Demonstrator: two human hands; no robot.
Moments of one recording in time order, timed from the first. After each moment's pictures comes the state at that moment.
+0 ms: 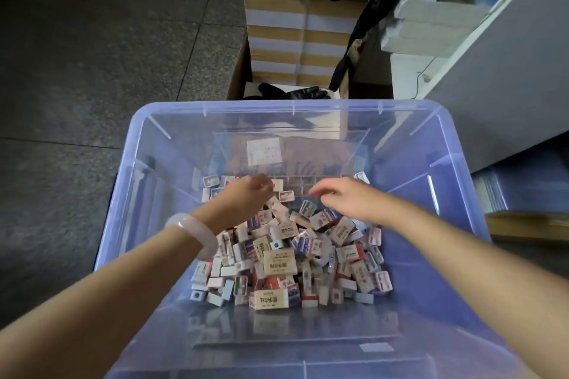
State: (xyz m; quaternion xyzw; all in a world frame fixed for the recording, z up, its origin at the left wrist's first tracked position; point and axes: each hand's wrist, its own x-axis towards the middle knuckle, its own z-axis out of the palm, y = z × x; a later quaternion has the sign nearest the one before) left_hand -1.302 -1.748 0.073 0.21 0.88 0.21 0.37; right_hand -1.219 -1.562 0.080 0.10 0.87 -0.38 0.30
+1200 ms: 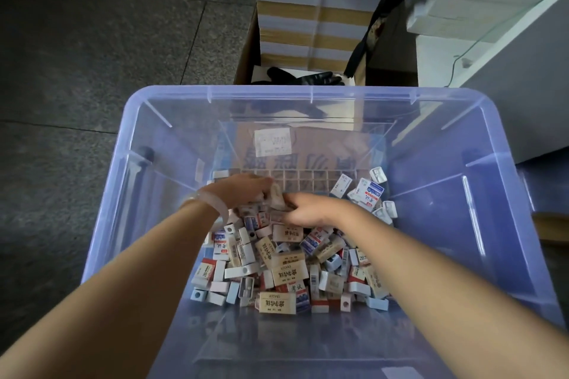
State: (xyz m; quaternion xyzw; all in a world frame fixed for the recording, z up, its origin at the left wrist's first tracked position) left_hand -1.332 -1.754 0.029 0.08 0.85 0.17 0.49; right_hand -1.258 -1.624 0.016 0.07 0.79 -0.42 0.44
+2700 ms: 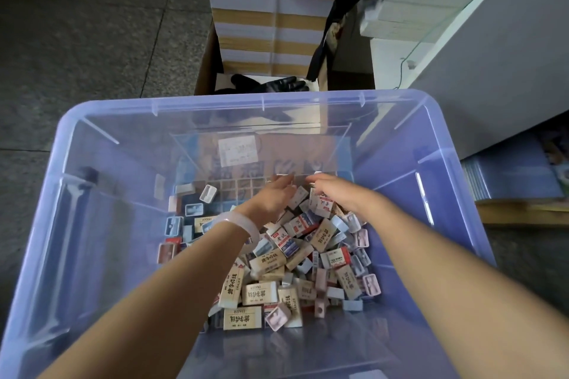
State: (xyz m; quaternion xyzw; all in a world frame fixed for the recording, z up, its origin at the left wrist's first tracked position) left_hand -1.293 -1.670 -0.009 0.10 0.78 0.38 0.48; right_hand -1.242 -1.539 0.009 0.32 0.75 -0.48 0.32
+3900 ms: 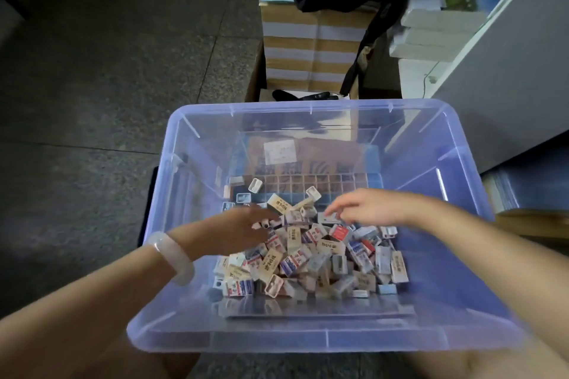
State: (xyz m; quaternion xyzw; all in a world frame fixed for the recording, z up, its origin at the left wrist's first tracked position) left_hand -1.280 -1.811 0.087 0.31 0.83 0.14 0.44; right_hand -1.204 -1.576 0.113 0.06 0.84 -0.34 0.42
